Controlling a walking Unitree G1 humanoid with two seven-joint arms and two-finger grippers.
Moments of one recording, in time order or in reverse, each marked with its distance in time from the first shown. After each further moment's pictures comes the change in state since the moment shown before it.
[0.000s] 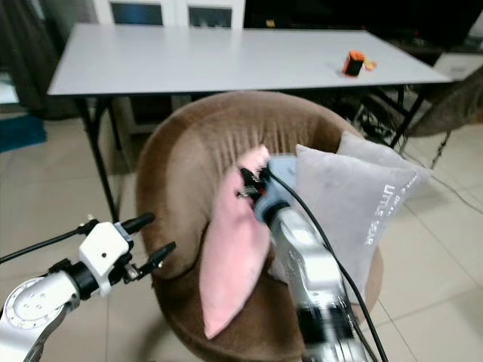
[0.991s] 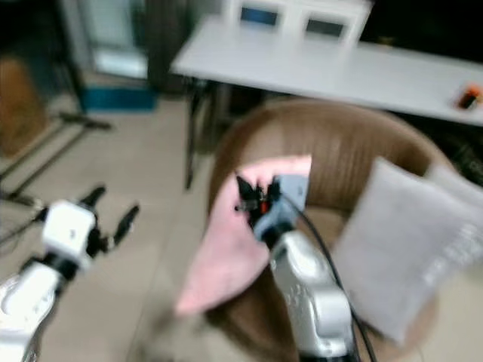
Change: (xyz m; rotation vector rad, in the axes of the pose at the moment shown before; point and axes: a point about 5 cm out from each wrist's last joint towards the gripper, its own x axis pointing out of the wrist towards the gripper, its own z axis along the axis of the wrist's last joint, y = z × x) left arm -0.012 0.027 0.006 -0.026 -0.068 0.452; right arm -0.051 0.018 -0.003 0.156 -0.073 -0.016
